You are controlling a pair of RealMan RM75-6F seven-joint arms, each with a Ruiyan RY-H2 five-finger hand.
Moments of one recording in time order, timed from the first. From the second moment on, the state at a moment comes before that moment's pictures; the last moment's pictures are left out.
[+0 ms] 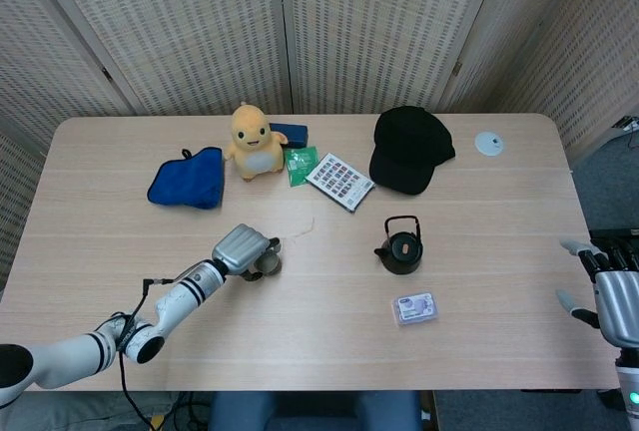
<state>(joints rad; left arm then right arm) -0.90 -1.63 -0.13 -1.18 1.35 0.66 0.12 0.05 -1.06 0.08 -1.65 -1.49 1.53 -0.07</state>
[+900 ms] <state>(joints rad) -1.05 -1.79 -0.18 -1.03 1.29 0.57 0.11 0.03 -1.04 0.08 -1.64 -1.48 1.55 -0.05</state>
